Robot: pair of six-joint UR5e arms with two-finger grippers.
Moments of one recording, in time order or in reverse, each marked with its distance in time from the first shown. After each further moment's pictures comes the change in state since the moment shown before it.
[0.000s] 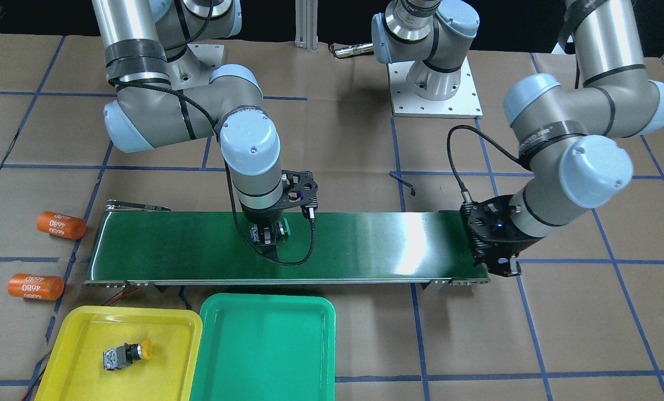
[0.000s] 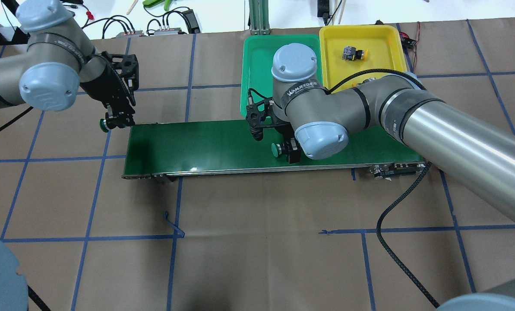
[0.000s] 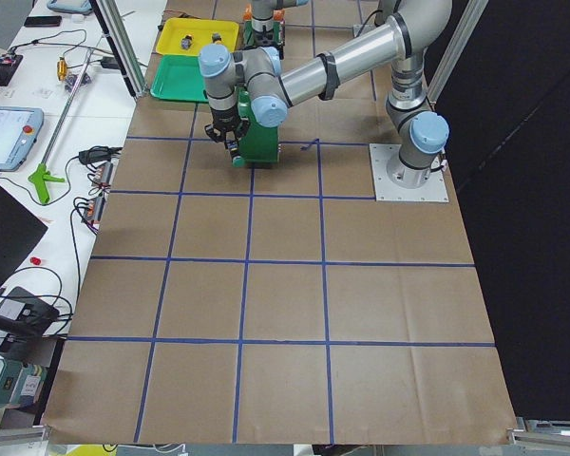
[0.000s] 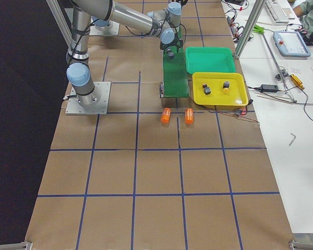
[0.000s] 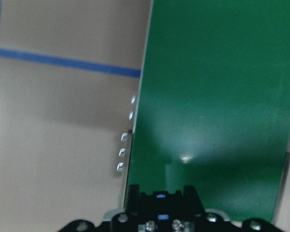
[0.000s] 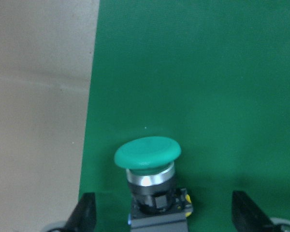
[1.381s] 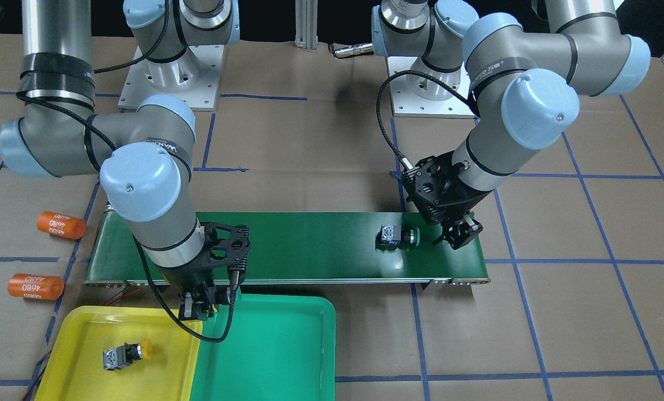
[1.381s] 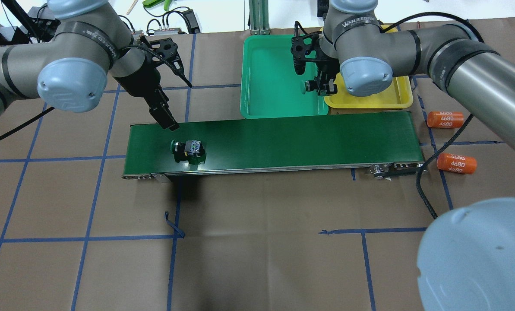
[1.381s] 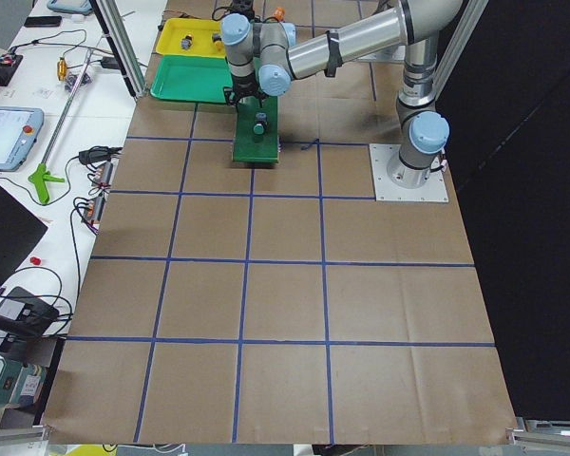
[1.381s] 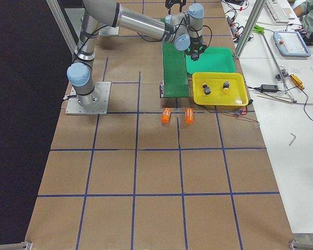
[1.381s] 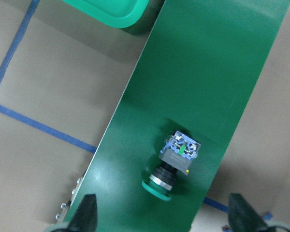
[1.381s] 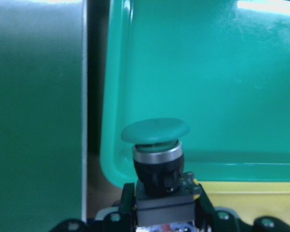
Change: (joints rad) left arm -0.127 0.140 0.047 -0.147 -0.099 -0.538; right arm -0.172 0.124 -0.276 -0.037 0.041 -0.068
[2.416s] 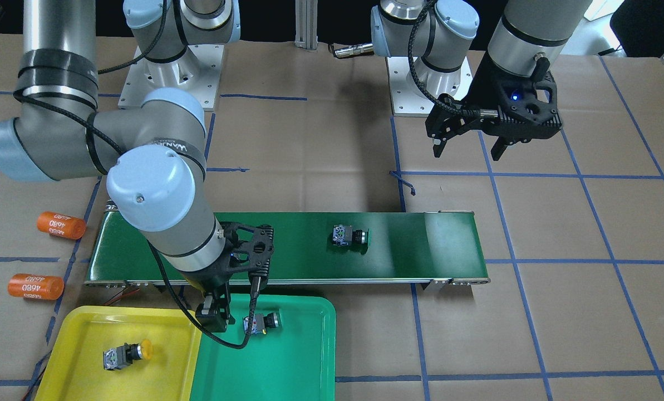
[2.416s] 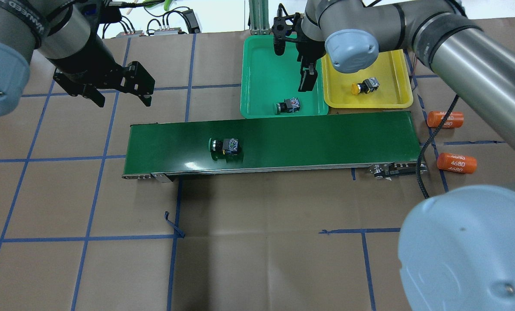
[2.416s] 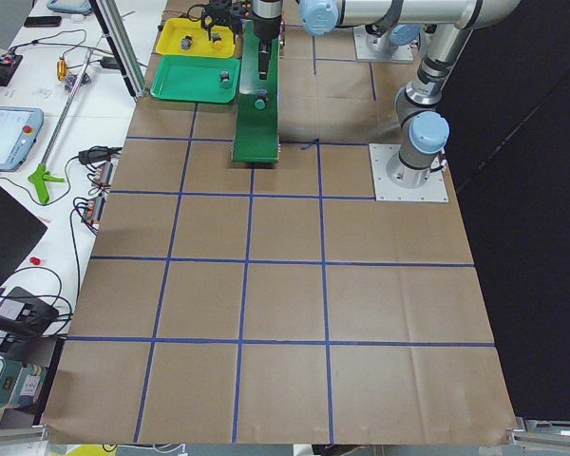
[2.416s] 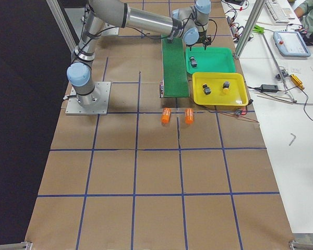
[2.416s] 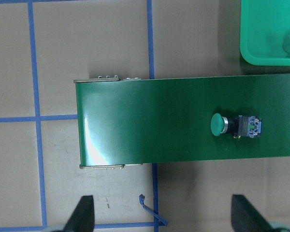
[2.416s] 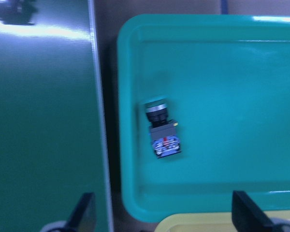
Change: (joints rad) left arm 0.014 0.197 0.028 -0.121 0.121 -1.048; right arm 0.035 -0.045 -0.125 0.289 0.046 0.122
